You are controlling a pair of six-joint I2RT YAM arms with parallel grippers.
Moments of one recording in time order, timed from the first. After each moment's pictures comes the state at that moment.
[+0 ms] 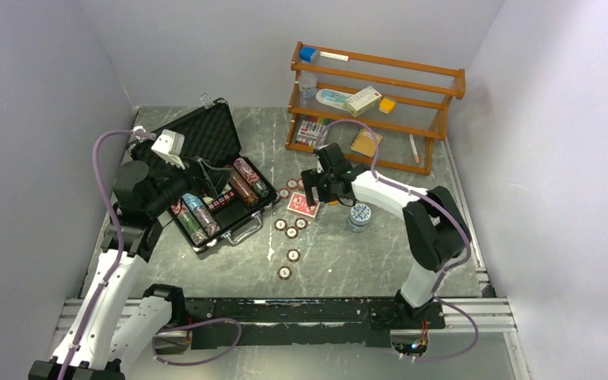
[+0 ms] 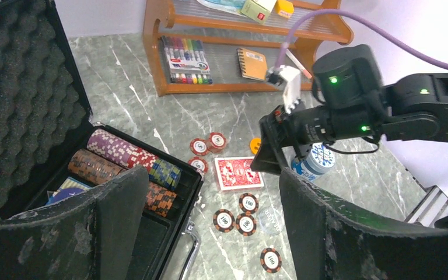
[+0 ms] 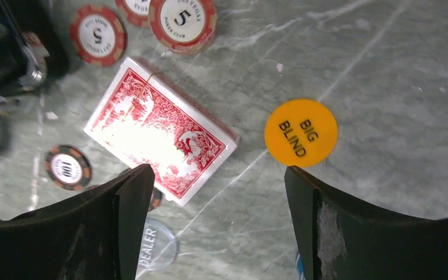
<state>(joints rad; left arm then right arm) -0.17 0.75 0.77 -0.11 0.45 -0.31 0.57 1.71 1.11 -0.35 0.05 0.30</state>
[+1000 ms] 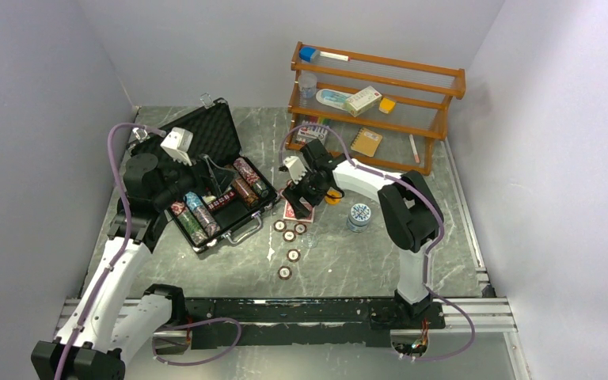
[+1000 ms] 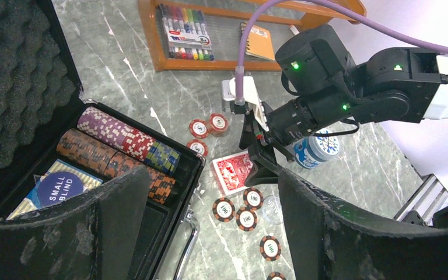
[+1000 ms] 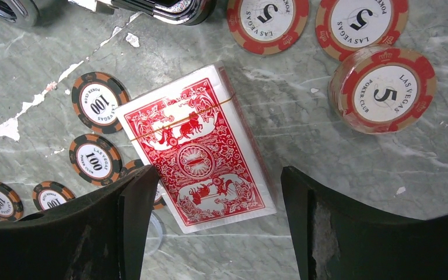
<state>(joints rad) -0.17 0.84 0.77 -0.12 0.48 -0.31 0.61 1.97 1.34 -0.52 -0.35 -0.32</state>
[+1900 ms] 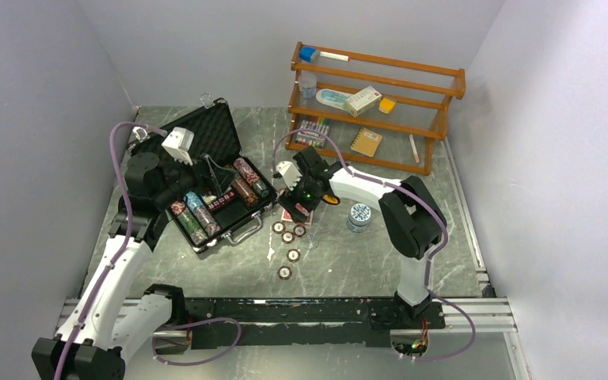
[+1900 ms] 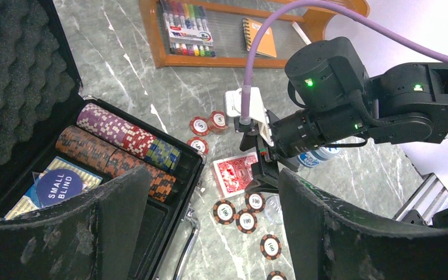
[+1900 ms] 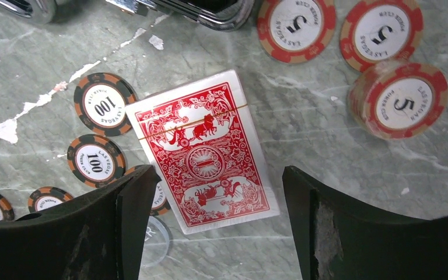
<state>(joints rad) -0.17 0.86 0.77 -0.13 0.48 -0.31 0.68 1.91 1.27 -0.45 -0.25 -0.33</state>
